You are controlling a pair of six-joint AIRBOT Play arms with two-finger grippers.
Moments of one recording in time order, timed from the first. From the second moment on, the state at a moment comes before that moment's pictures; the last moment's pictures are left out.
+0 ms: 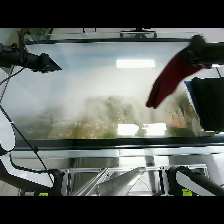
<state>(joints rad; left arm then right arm) 0.13 -1.69 1.99 0.81 -1.60 -1.30 -0.21 -1.16 1.68 -0.98 1.30 1.70</state>
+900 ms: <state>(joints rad) -0.13 -1.69 1.99 0.81 -1.50 -1.38 -0.87 -1.61 1.93 -0.61 1.16 1.35</state>
